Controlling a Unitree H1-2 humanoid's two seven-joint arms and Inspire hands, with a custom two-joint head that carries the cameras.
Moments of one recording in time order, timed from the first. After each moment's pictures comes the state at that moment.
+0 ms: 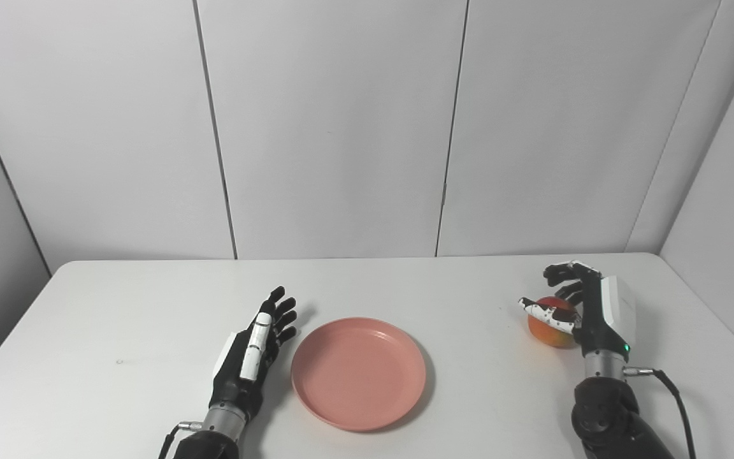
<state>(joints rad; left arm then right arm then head) -0.33 0.00 0.01 0.37 -0.13 -0.08 -0.15 -0.55 -0.30 0.08 0.74 -0.43 -0.29 -0.60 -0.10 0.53</state>
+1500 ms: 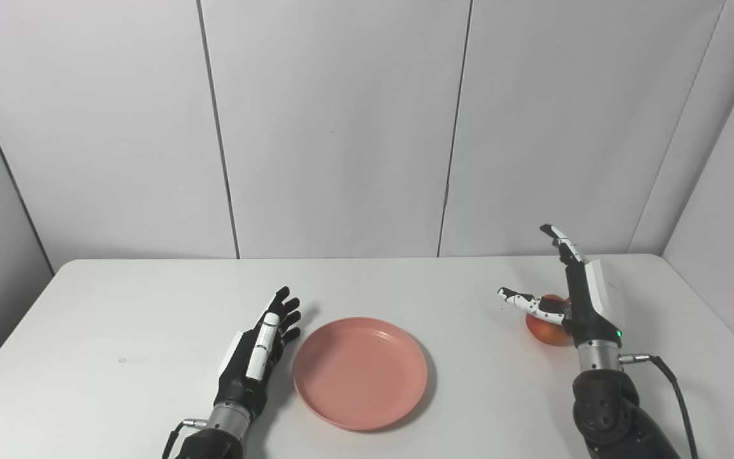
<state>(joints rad) -0.34 0.00 0.00 0.38 -0.09 -0.08 -0.15 -0.50 -0.31 0.07 0.55 -0.50 -0.20 -0.42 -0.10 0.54</state>
